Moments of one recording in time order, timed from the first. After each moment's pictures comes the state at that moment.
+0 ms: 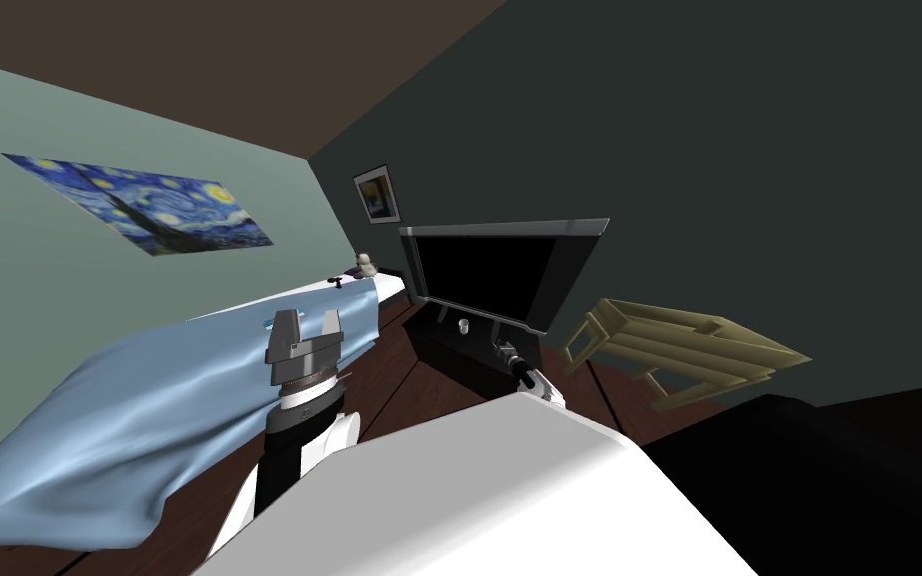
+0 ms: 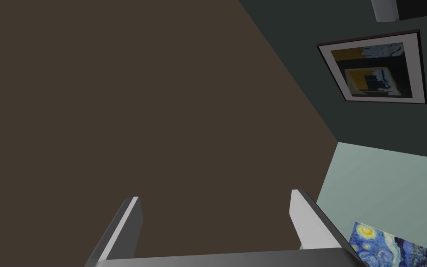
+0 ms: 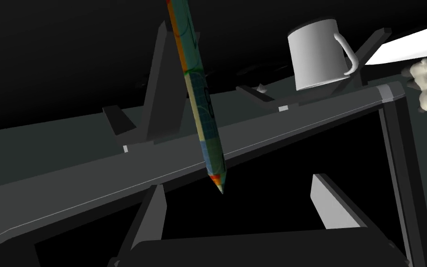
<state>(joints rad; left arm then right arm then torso) 0.48 0.02 0.05 -2.31 -0.10 -0.60 0.05 0.12 -0.22 -0.03 -1.10 0.49 -0.25 0.73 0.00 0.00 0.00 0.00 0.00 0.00</state>
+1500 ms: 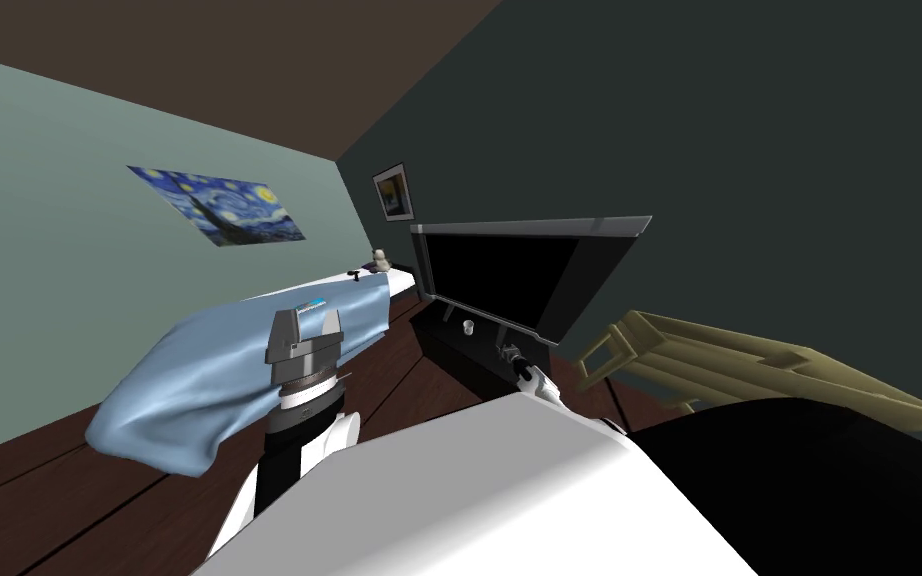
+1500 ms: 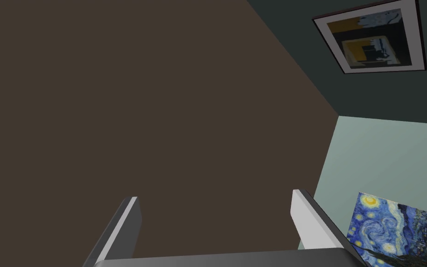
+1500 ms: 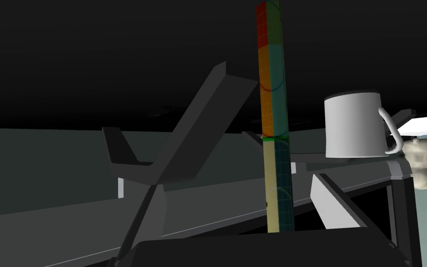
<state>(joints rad) 0.48 0.02 0.05 -2.31 -0.10 -0.60 0.05 -0.06 -0.20 -0.19 -0.77 0.59 -0.26 0.89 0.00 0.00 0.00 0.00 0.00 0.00</state>
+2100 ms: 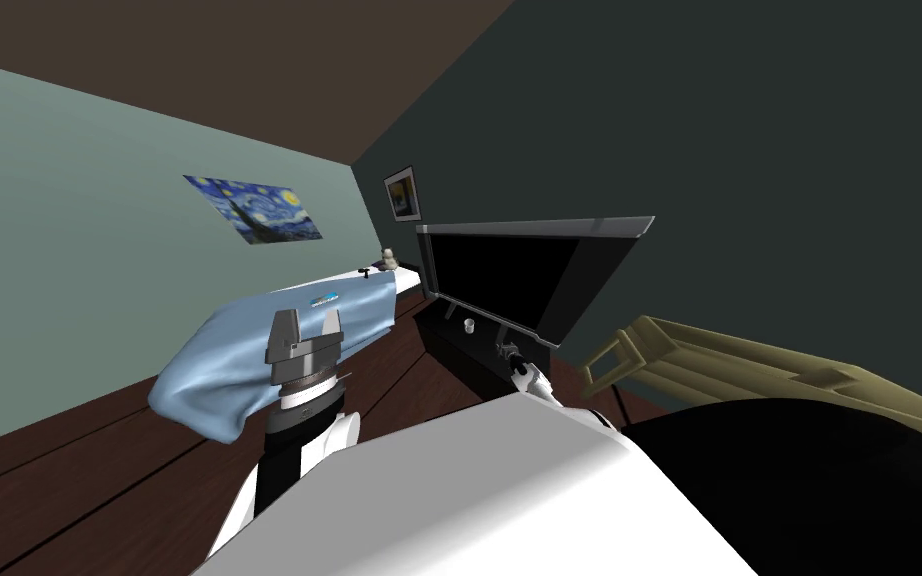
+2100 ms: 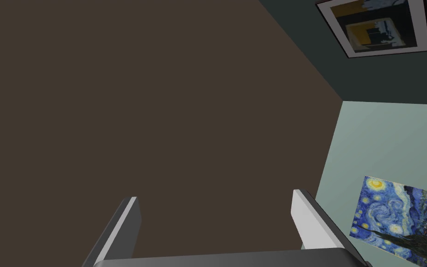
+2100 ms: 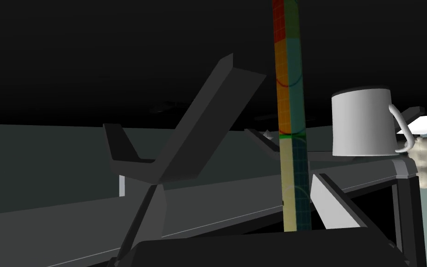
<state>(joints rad) 0.48 0.02 0.05 -2.31 -0.10 -0.60 0.05 -0.15 -0.14 -0.35 -0.67 0.59 -0.27 1.02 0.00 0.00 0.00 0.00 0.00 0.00</state>
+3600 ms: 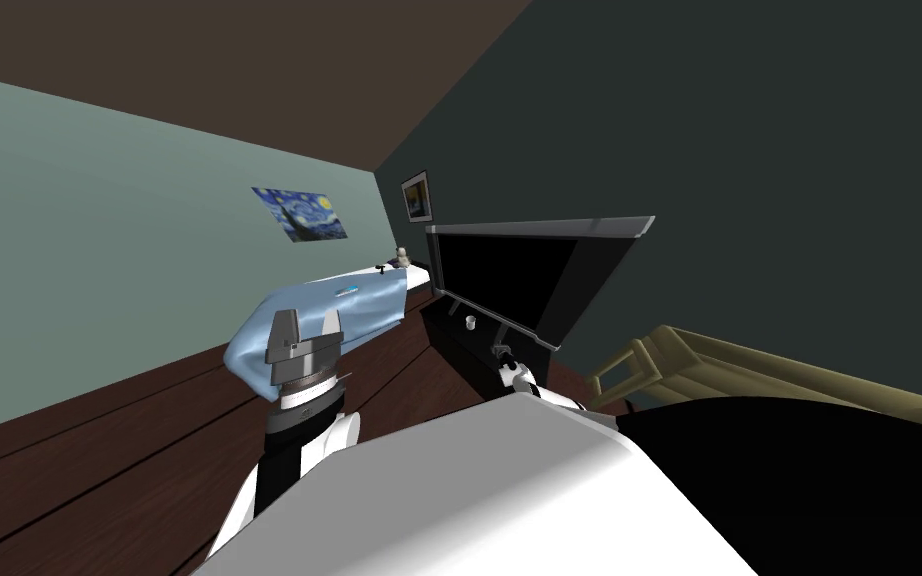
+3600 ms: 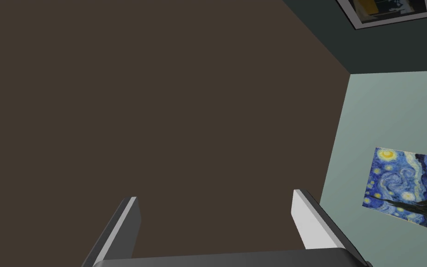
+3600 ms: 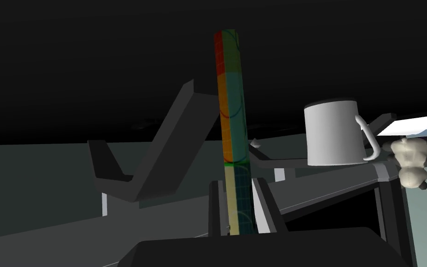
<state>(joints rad) 0.48 0.02 0.05 -2.31 -0.10 -0.60 0.05 -0.32 -0.03 -0.65 -0.48 0.59 -0.29 1.27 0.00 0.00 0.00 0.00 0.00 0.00</state>
